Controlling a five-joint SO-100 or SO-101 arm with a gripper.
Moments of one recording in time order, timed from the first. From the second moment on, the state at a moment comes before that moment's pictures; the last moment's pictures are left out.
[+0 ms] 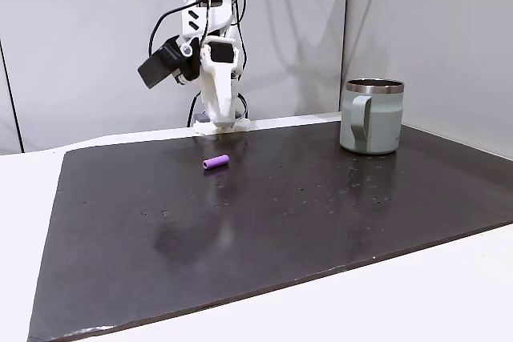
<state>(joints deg) 18.9 111.3 115.7 68.4 -29.9</state>
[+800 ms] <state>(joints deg) 23.0 70.3 88.9 73.7 -31.2</state>
